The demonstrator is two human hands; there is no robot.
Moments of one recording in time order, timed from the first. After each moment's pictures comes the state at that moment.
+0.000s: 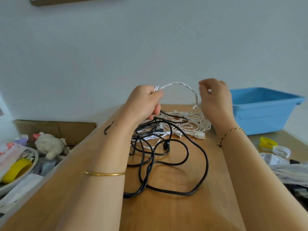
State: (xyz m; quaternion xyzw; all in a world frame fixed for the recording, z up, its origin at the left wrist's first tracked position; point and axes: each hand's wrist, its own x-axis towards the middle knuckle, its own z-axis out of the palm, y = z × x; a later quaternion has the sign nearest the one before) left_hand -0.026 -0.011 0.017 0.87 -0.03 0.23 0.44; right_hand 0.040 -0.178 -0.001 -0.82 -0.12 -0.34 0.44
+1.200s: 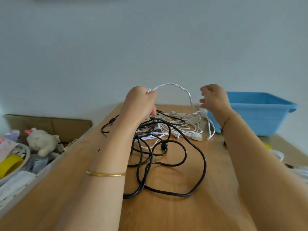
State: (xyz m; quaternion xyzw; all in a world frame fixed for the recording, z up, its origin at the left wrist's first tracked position) left_hand -0.027 -0.009 0.018 0.87 0.06 0.26 0.42; right_hand 0.085 -0.191 0.004 -0.82 -0.07 -0.18 0.53
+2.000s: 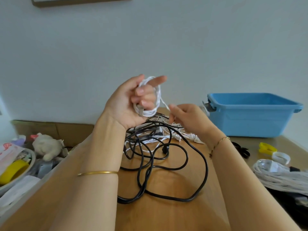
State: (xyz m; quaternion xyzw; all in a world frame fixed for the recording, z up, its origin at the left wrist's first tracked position) left_hand -0.034 0.013 0.030 0.39 -0.21 -0.15 0.88; right_hand 0.027 -0.156 -0.018 -0.80 -0.30 -0.05 0.51
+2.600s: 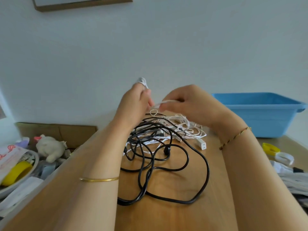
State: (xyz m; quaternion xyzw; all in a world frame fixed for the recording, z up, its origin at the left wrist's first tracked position) left_hand -0.025 0.004 0.013 0.86 -0.03 0.34 0.37; right_hand -0.009 -0.159 0.037 -0.83 -0.40 -0.10 0.38
